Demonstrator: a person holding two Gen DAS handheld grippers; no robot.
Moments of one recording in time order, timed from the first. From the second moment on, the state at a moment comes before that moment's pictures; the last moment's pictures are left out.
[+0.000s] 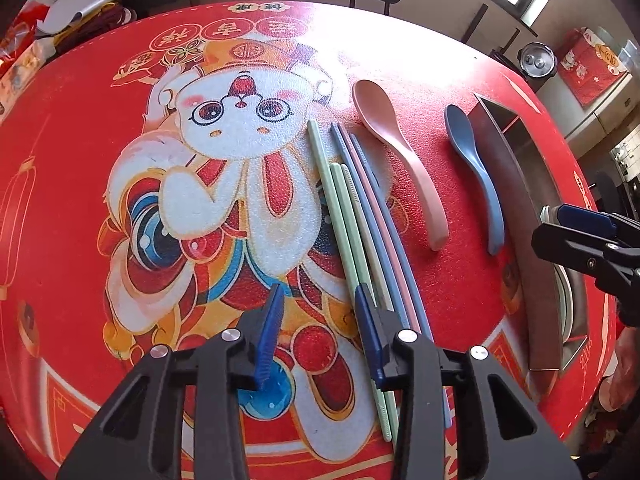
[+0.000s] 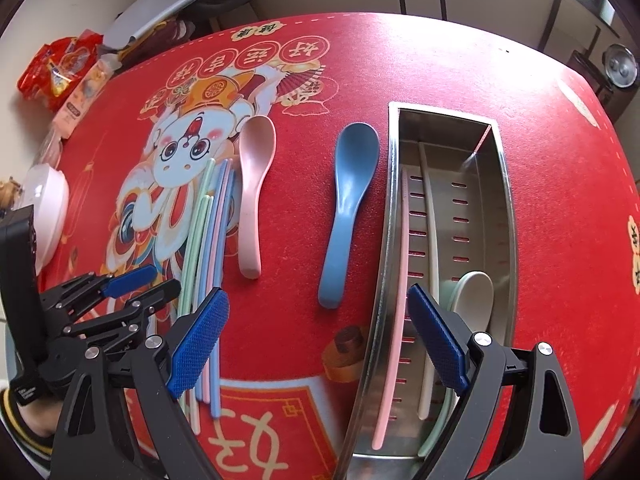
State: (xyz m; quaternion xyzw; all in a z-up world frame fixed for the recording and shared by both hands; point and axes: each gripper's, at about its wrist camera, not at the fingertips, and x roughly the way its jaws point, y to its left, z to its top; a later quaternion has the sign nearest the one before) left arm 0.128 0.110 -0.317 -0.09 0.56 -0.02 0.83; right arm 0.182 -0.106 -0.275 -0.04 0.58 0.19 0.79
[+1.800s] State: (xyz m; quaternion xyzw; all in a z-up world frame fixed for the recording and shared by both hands) left arm 0.117 0.170 -0.319 -0.10 0.53 0.06 0.84; right arm 0.227 -0.026 -0.322 -0.05 0.60 0.23 0.77
